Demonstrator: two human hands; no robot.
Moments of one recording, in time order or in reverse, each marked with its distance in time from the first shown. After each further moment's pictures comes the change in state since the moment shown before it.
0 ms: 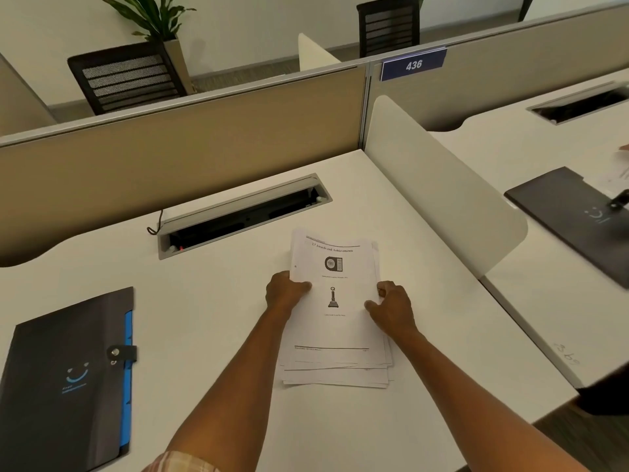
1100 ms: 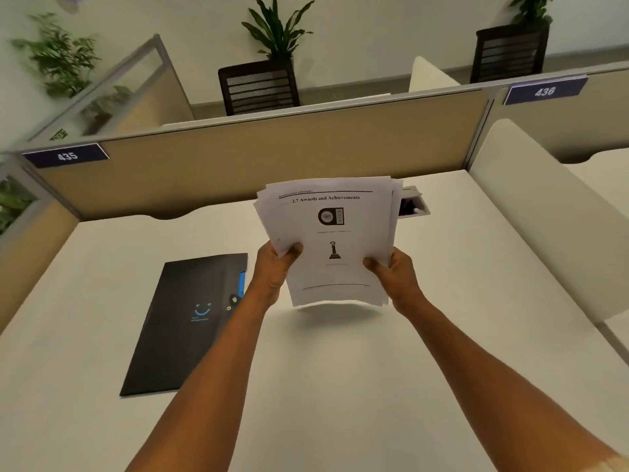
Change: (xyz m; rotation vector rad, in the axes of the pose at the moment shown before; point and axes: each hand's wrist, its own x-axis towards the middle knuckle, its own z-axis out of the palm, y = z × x) left_hand -0.061 -0.046 -0.212 -0.532 0.171 0.459; right_hand -0.060 -0.165 0.068 0.650 -0.299 -0.478
